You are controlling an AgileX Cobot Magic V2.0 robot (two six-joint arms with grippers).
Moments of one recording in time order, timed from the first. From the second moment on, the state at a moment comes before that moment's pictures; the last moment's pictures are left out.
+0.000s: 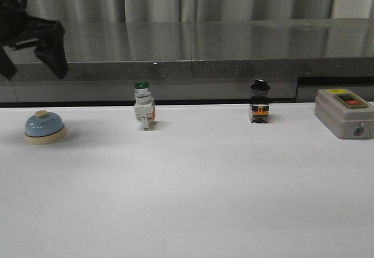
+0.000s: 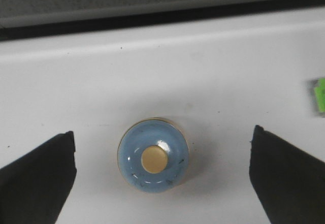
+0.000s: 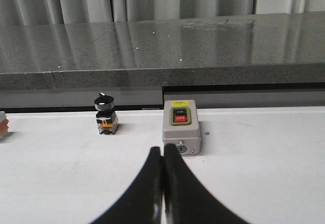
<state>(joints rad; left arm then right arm) -0.10 1.86 -1.41 -0.11 0.65 0.12 0.05 -0.01 0.03 -0.01 0.07 0.07</state>
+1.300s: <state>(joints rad) -0.10 2.07 -1.42 -0.08 0.64 0.12 0.05 -0.01 0.03 -0.01 0.07 0.07</state>
